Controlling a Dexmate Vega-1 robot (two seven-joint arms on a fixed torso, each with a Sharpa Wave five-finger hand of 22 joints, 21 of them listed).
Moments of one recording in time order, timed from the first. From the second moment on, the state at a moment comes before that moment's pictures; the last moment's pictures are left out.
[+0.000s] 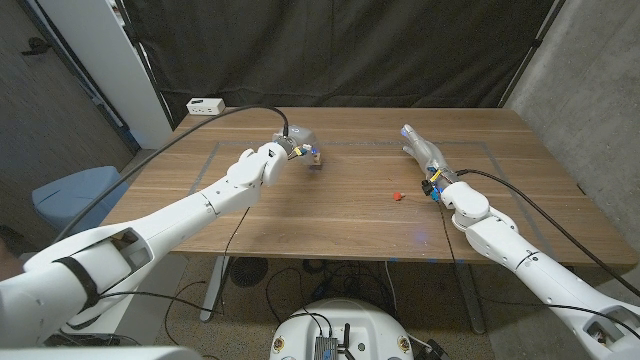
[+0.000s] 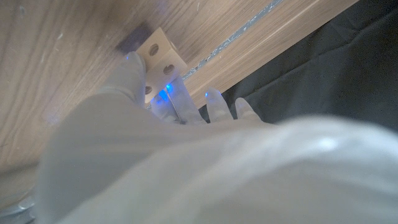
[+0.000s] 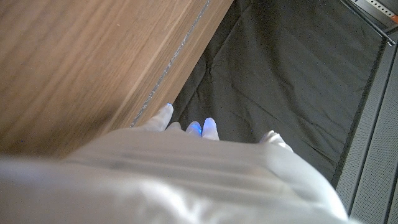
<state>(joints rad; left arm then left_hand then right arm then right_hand) 0.45 0.63 0.91 -1.55 0.86 0.33 -0.10 0.97 -0.10 0.45 -0.15 0.18 0.82 -0.21 0.34 0.20 0.80 -0.22 0.50 0.41 0.39 -0.05 0.22 0.18 0.10 0.14 0.20 0.17 -0.89 -0.61 -0.44 -1.47 0.41 0.21 -0.12 0.36 0.15 0.01 0.06 0.27 0.14 -0.08 0.20 0.18 0.01 -0.09 0.19 0.17 -0.09 -0.02 0.19 0.18 0.13 -0.02 0.19 0.16</state>
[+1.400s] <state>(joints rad) 0.54 0.54 0.79 -1.58 0.52 0.31 0.15 0.96 -0.10 0.43 -0.15 0.18 0.85 -0.20 0.33 0.20 0.81 -0.22 0.49 0.42 0.42 -0.04 0.23 0.19 0.12 0.13 0.20 0.17 -0.95 -0.86 -0.41 -1.73 0.26 0.00 -0.11 0.59 0.06 0.10 -0.15 0.21 0.26 -0.15 0.21 0.18 0.10 -0.11 0.20 0.18 -0.01 -0.03 0.20 0.18 0.22 -0.03 0.19 0.17</state>
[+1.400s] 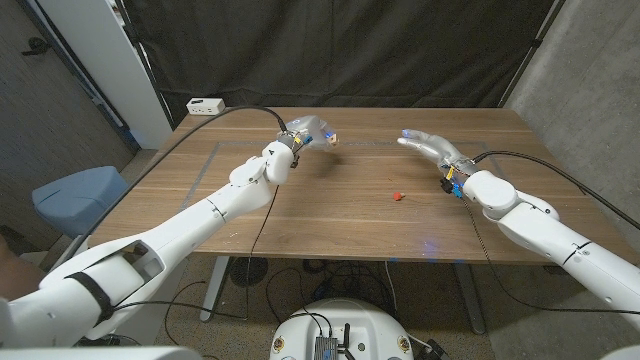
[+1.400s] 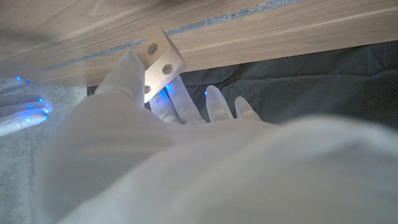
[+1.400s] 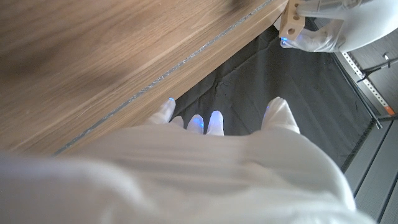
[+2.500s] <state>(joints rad) 0.59 0.43 0.71 -1.45 0.20 0.11 0.34 0.96 -0.08 0.41 -0.14 0.18 0.87 -0.20 0.34 0.20 0.83 -0.22 0.48 0.43 0.45 -0.05 0.24 0.20 0.14 0.12 0.20 0.17 -0.90 -1.04 -0.47 -1.88 -0.02 -0.21 -0.02 0.66 0.03 0.12 -0.17 0.19 0.31 -0.19 0.22 0.18 0.13 -0.12 0.20 0.18 0.03 -0.04 0.21 0.18 0.26 -0.02 0.19 0.17</state>
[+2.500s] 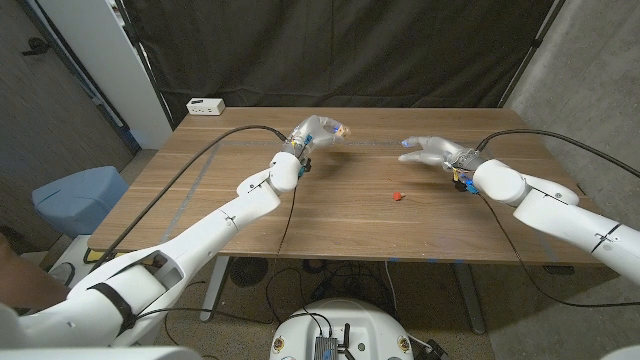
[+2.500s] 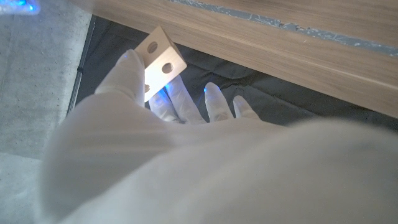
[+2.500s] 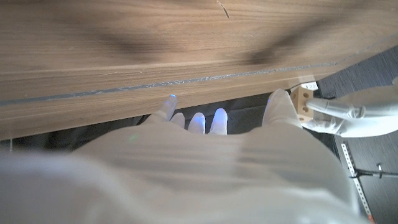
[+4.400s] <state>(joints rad) 0.59 0.31 0.67 -1.25 -0.17 -0.10 0.22 0.97 -0.06 0.40 -0.14 0.19 0.85 -0.19 0.32 0.20 0.81 -0.22 0.46 0.45 0.42 -0.05 0.24 0.20 0.12 0.12 0.19 0.17 -0.85 -1.18 -0.51 -2.01 -0.41 -0.18 0.27 0.76 -0.01 0.16 -0.18 0.19 0.33 -0.22 0.21 0.19 0.14 -0.13 0.19 0.18 0.06 -0.04 0.21 0.18 0.28 0.00 0.19 0.17</state>
